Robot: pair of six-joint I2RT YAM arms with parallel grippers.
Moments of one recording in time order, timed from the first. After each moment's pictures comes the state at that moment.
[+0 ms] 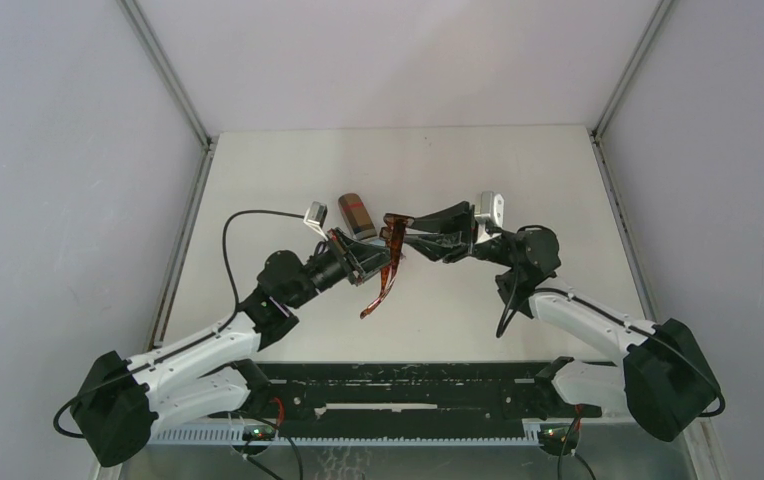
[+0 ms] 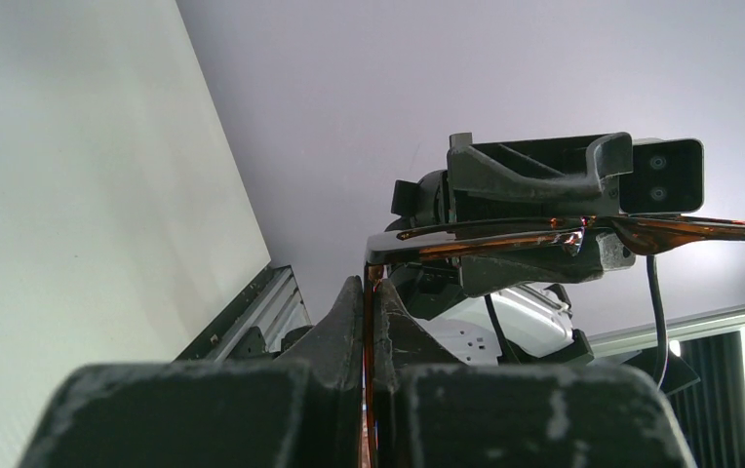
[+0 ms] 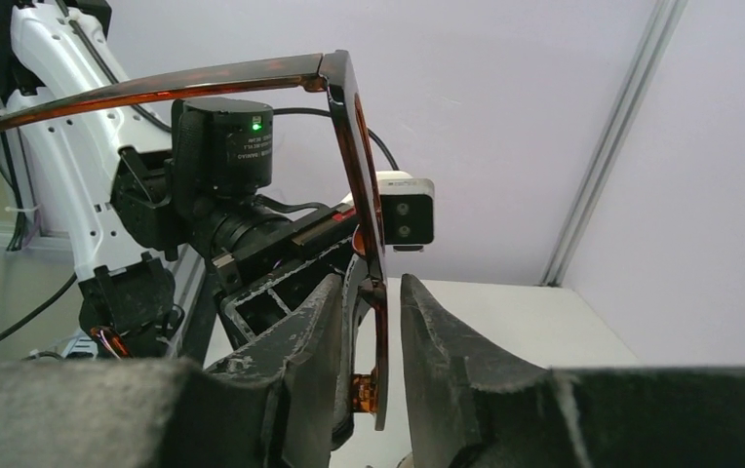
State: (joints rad) left arm -0.77 0.97 0.49 0.59 0.21 -1.33; right arm 0.60 1.18 0.63 1.14 -0.79 0.26
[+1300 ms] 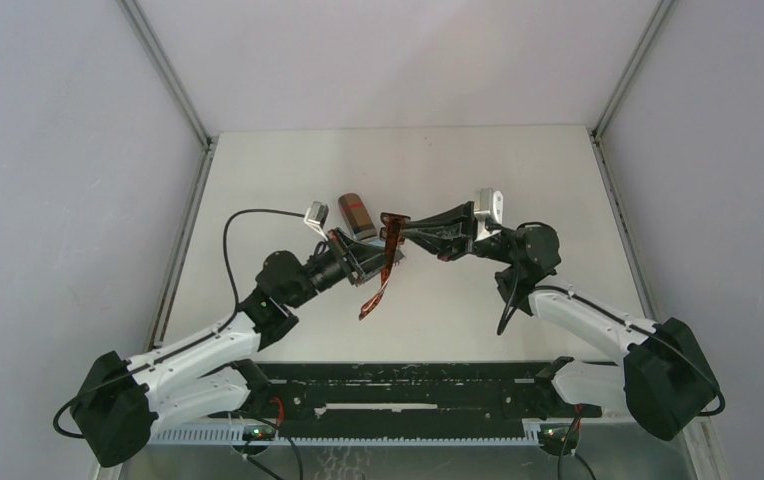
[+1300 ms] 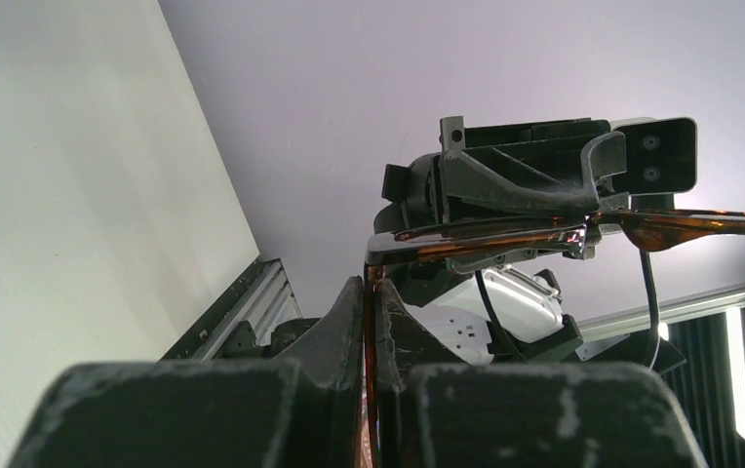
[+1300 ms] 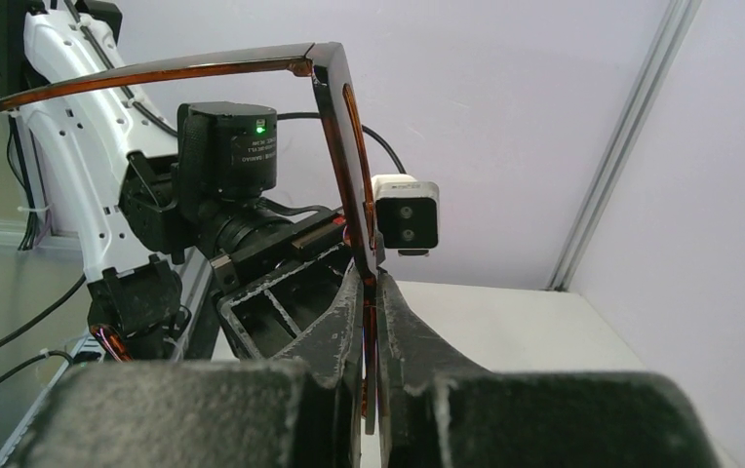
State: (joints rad) left arm -0.77 0.97 0.49 0.61 0.24 -1.33; right arm 0.60 1.19 0.66 1.14 -0.81 0.28
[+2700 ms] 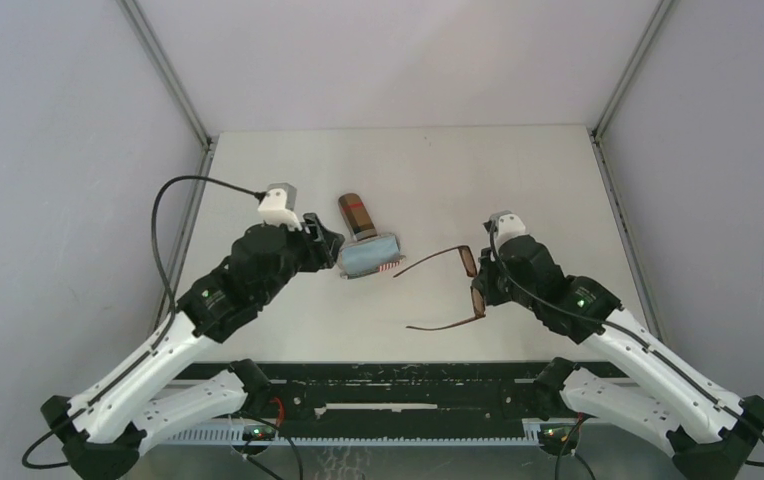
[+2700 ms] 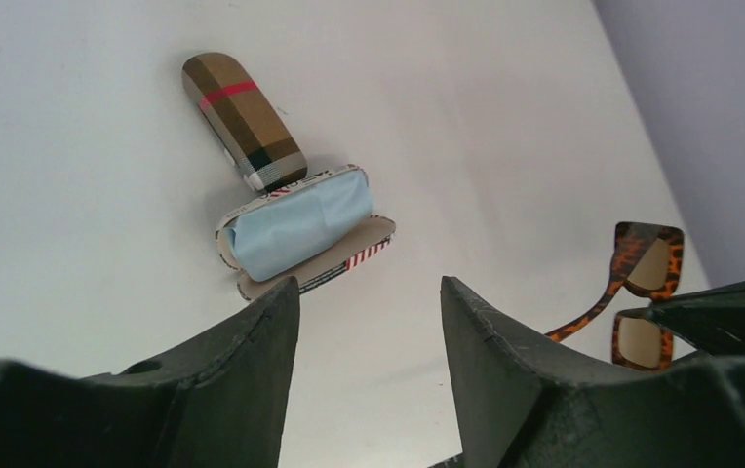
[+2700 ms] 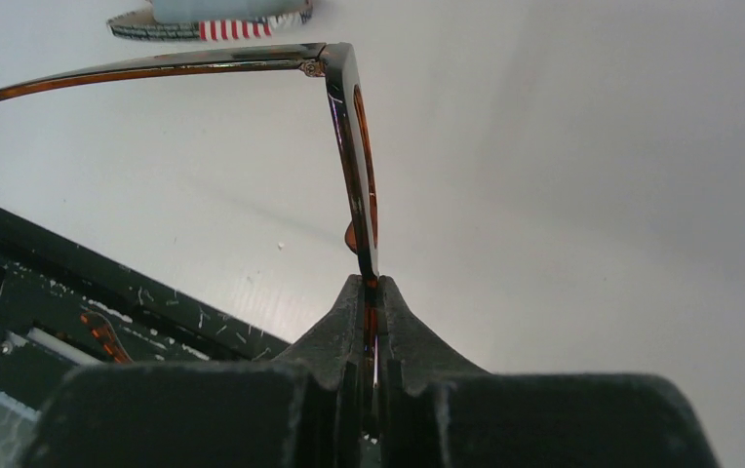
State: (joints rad) left arm -0.77 0.78 0.92 -0.48 -0.35 -0.59; right arm 0.75 0.80 0.84 -0.74 0.17 0.36
